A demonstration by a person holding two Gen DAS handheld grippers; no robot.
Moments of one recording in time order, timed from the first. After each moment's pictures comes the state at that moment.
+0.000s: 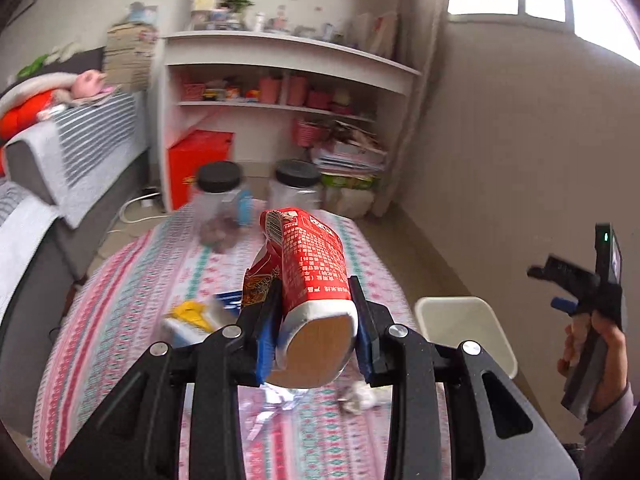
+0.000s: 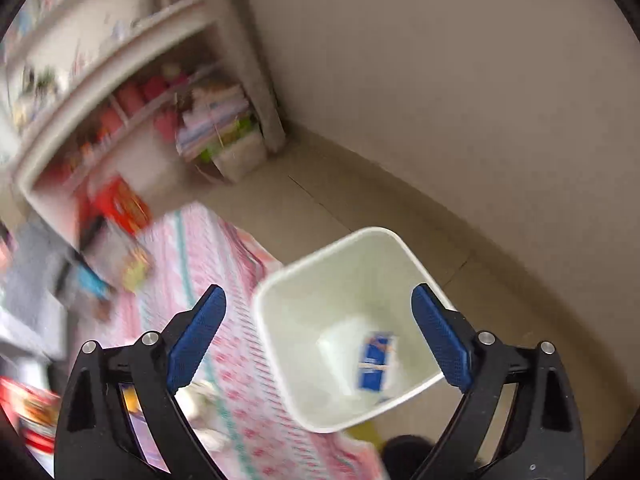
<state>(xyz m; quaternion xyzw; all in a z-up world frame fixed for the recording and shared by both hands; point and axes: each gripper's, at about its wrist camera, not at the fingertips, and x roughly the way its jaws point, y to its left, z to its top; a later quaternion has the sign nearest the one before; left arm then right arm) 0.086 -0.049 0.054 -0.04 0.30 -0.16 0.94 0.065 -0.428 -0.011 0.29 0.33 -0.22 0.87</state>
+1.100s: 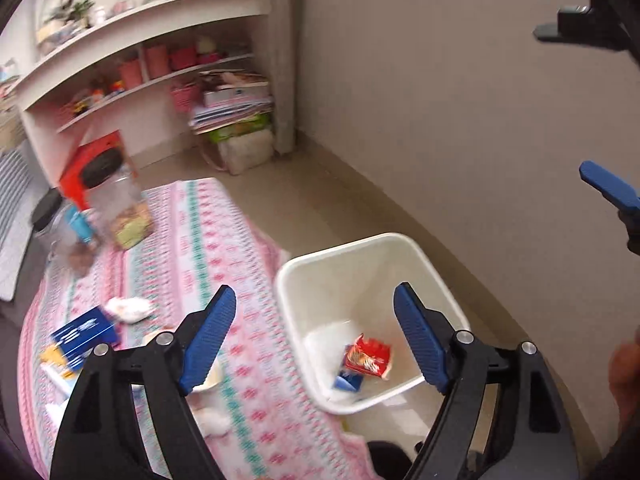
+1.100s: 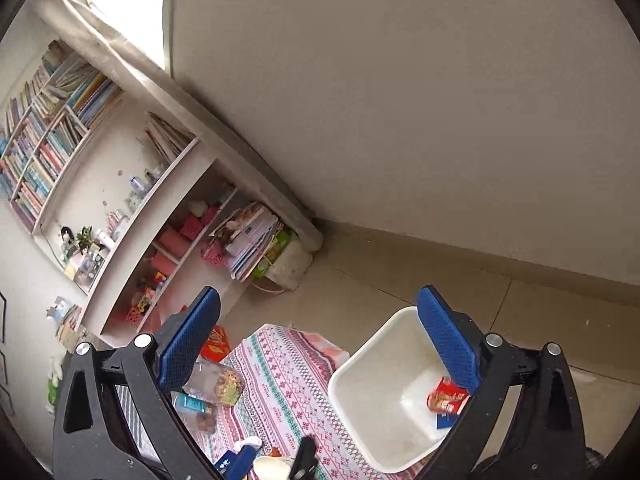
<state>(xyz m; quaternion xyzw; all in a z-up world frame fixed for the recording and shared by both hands) 0.104 -0.302 0.009 0.11 0.37 -0.25 0.89 0.008 -0.467 0.050 0.40 0.16 -0.22 0.88</state>
